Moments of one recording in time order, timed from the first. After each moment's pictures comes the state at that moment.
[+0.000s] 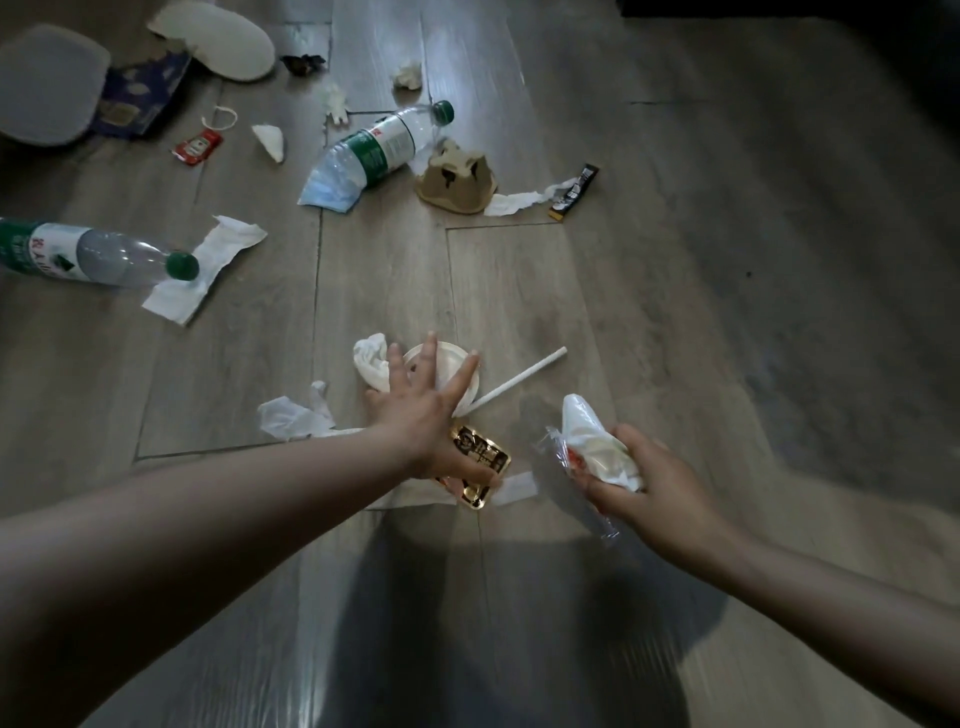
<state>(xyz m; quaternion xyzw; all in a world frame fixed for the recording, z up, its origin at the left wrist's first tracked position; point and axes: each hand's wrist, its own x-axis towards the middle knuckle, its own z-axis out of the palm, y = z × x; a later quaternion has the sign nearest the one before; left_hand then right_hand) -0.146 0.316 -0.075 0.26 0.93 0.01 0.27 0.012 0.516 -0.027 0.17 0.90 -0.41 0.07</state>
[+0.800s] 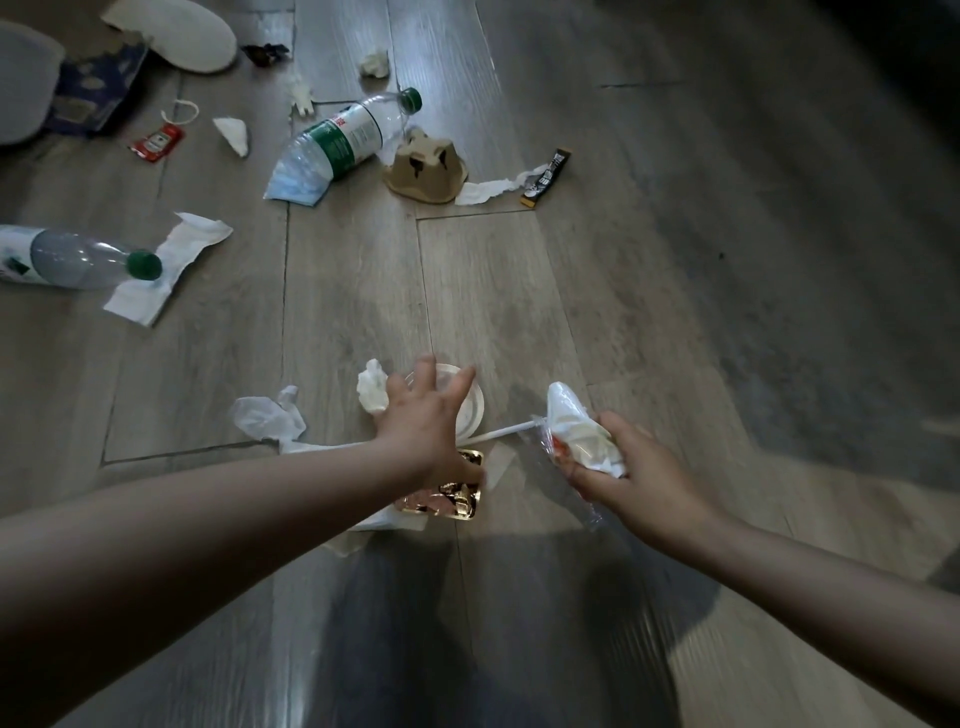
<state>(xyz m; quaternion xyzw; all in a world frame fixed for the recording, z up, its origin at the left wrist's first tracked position) -0.119 0.342 -0.071 0.25 0.93 0.07 0.26 0.018 0.522 -0.023 0.19 0.87 -0.45 0.07</state>
